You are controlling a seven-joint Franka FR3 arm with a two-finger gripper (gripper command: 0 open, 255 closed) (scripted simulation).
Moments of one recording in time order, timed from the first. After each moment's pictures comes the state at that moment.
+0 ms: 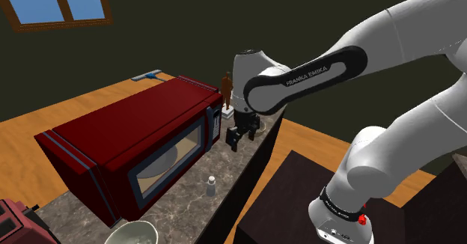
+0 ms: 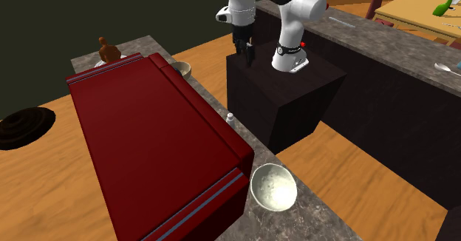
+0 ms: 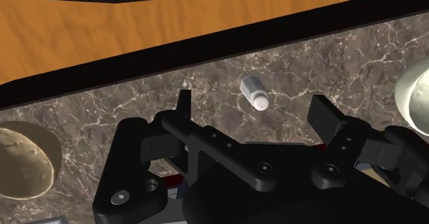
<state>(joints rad) 0.00 -0.38 0.25 -2.62 0.13 2.15 0.30</state>
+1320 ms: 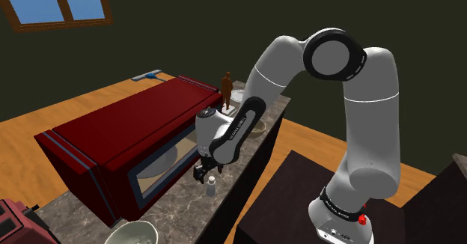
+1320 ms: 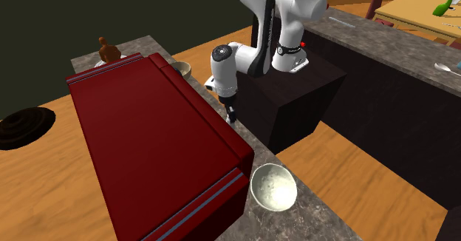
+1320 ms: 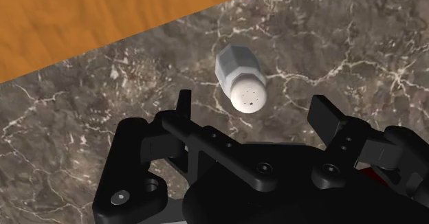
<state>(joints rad) 0.07 0.46 0.22 -2.32 -0.20 2.67 0.71</state>
